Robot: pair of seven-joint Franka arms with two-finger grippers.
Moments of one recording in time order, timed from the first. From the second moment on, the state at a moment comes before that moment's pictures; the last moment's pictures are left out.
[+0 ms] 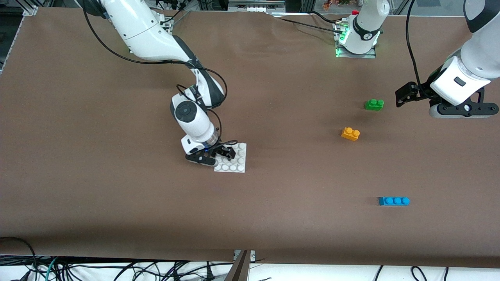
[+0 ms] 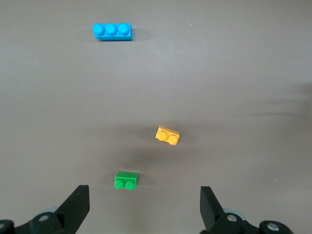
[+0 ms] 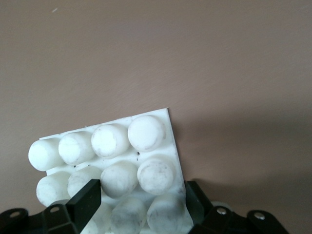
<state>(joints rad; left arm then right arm) 0.08 0.05 -0.20 -1.61 0.02 1.58 -0.13 0.55 0.78 0.06 -1.68 0.08 2.71 0.78</state>
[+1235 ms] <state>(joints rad) 0.10 0.05 -0.18 -1.60 0.02 1.51 -0.14 0.77 0.91 0.00 -1.47 0.08 2.71 0.91</state>
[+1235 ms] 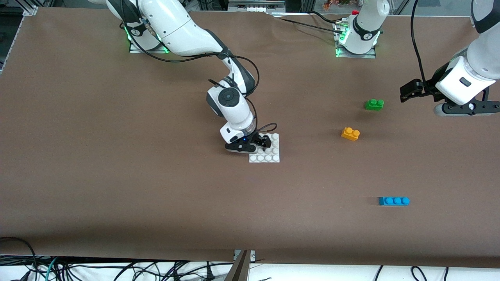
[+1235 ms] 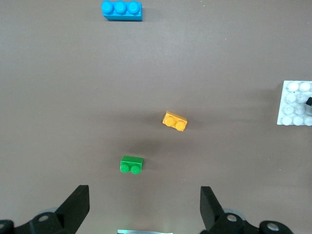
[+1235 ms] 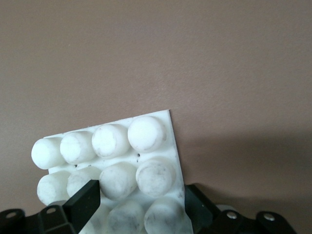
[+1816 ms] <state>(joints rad) 0.10 0.05 -0.19 -1.60 0.02 1.51 -0.14 0.76 0.91 0.00 -1.38 0.08 2.64 0.95</state>
